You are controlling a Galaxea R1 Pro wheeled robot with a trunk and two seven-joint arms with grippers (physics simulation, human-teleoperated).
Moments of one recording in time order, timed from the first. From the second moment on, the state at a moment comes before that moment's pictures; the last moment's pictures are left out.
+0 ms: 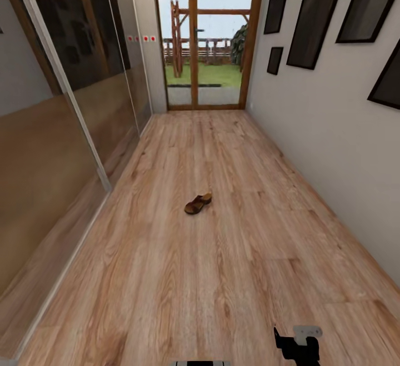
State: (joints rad) left arm -0.09 0.12 0.24 -0.41 -0.02 -0.52 -0.38; right arm -0.47 -0.09 -0.06 -0.03 0.06 -0.52 -0.05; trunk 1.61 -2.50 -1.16
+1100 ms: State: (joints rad) left arm -0.09 0.12 0.24 -0.41 -0.02 -0.52 -0.38; right arm -0.47 -0.09 -0.06 -0.03 0.06 -0.52 -0.04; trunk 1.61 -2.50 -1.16
